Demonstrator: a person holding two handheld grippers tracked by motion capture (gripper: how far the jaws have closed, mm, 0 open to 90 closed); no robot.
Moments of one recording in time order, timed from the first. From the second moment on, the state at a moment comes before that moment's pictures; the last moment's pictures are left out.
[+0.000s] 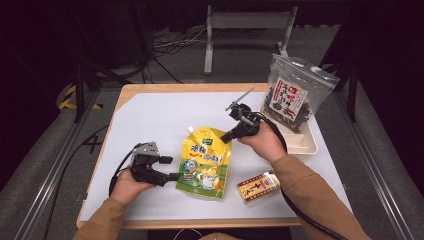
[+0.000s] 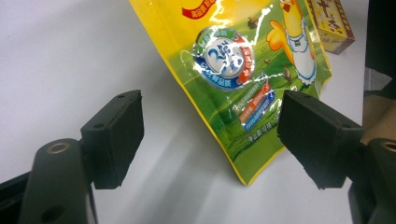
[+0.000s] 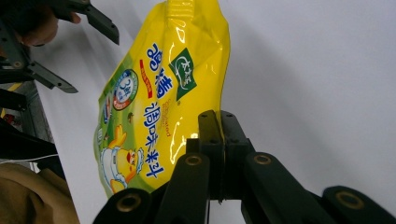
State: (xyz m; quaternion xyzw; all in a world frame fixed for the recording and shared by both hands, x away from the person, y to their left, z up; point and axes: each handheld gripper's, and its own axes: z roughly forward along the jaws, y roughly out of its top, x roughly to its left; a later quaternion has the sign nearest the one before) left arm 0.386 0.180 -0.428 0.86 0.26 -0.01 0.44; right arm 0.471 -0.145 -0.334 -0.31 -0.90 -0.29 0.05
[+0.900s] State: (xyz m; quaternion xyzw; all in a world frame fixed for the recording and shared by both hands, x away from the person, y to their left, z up) left arm 0.386 0.193 -0.422 0.85 0.25 -0.01 0.47; right arm 0.397 -0.114 -0.261 -0.18 -0.92 -0.32 -0.11
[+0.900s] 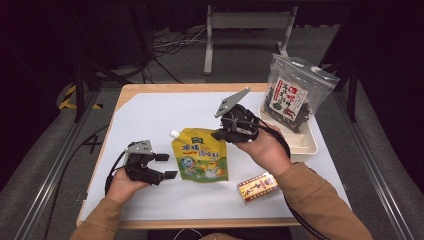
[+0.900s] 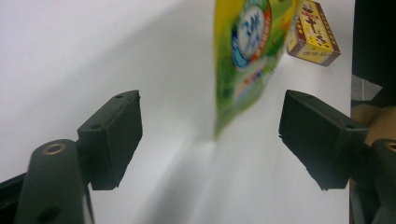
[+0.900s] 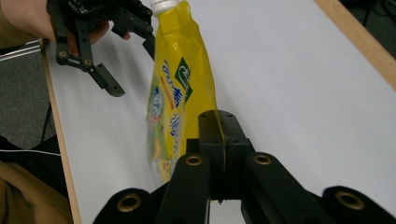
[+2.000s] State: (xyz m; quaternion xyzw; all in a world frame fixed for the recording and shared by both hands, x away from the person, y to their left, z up) left arm 0.385 0.212 -0.416 0.83 0.27 0.03 0.49; right arm 0.385 -0.169 -0.212 -0.16 -0.91 -0.35 -0.16
